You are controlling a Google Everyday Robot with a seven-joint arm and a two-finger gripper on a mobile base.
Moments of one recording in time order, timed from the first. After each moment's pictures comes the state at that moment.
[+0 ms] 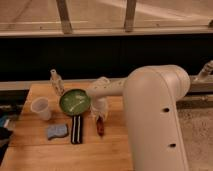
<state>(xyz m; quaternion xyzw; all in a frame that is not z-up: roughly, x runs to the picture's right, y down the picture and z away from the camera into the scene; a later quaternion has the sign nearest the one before) -0.038 0.191 0.864 -0.33 0.23 0.56 0.72</state>
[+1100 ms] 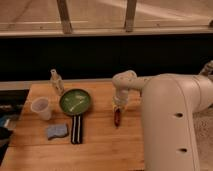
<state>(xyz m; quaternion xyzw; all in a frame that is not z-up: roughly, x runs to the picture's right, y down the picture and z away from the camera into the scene) 0.094 0.140 0.905 -0.29 0.25 0.67 0.64</state>
